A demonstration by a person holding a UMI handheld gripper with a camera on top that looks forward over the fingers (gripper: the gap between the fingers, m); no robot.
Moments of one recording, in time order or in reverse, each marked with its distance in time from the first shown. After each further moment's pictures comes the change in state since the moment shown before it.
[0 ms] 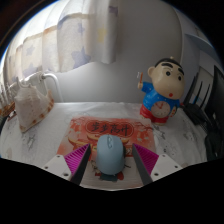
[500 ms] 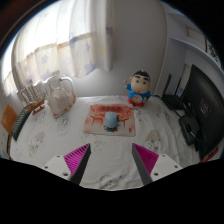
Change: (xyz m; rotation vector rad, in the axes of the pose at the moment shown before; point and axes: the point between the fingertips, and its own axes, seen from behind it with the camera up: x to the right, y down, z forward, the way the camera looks) arm 0.005 0.031 -0.272 -0.107 -0.025 0.040
